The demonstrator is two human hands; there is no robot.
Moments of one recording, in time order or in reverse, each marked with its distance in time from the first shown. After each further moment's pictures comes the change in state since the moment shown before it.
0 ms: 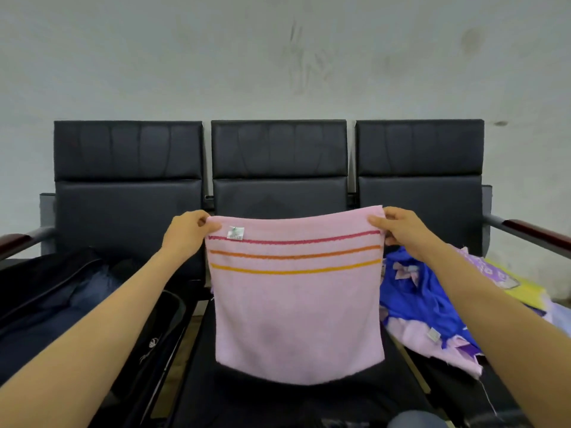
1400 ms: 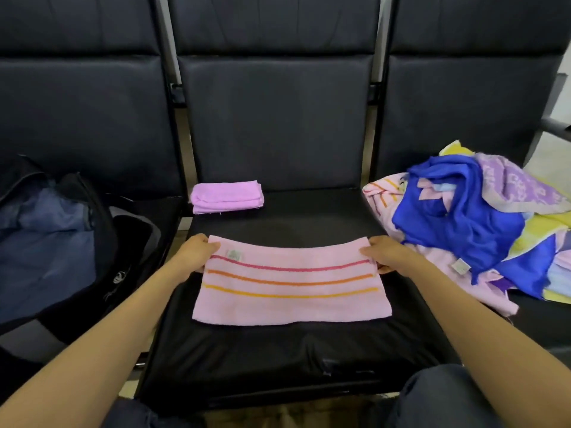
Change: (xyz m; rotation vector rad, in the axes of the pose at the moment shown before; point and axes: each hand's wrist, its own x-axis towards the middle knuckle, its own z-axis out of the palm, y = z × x) left_hand -0.047 -0.119 0.181 -0.202 -0.474 -0.658; right_hand -0.001 0.195 0.092 -0.452 -0.273 0.658
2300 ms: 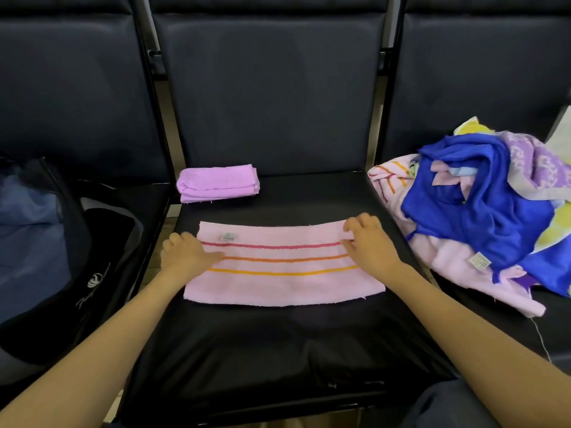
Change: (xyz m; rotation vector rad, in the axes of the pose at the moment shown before) left_hand 0.020 -0.016 0.022 0.749 0.184 -0.020; right_hand 0.026 0.002 0.045 -0.613 0.410 -0.540
